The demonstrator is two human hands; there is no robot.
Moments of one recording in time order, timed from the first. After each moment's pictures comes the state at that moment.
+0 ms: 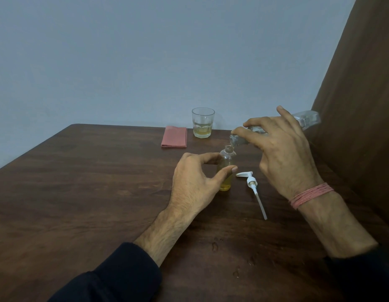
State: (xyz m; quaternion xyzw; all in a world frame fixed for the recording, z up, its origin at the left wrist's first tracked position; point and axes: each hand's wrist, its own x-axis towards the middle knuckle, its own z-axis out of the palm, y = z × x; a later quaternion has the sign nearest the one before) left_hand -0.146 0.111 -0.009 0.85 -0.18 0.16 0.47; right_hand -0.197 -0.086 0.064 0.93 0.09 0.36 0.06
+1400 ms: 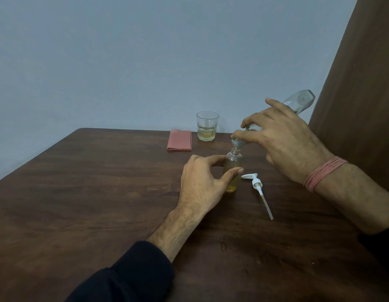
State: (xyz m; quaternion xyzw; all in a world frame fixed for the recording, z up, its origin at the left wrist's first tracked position) left_hand -0.144 0.111 -0.010 0.87 -0.18 0.15 0.44; right_hand -0.189 -0.083 0.110 0.92 0.18 0.26 0.24
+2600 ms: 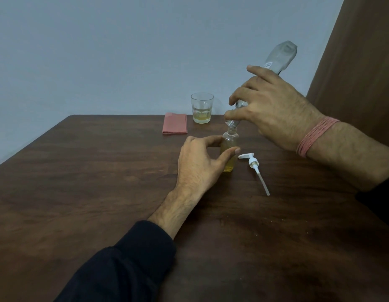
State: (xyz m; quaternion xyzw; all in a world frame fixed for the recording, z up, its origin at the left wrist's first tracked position) left_hand -0.144 0.112 -0.009 0.86 -0.18 0.14 0.46; right_hand -0.186 -0.073 0.126 0.87 0.25 0.26 0.33
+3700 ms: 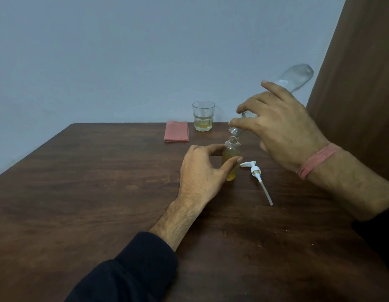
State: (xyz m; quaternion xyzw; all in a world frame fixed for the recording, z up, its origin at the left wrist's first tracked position) left_hand -0.143 0.111 -0.014 0.86 -0.18 0.15 0.45; right_hand -0.199 -0.072 0.108 0.90 0.18 0.32 0.24
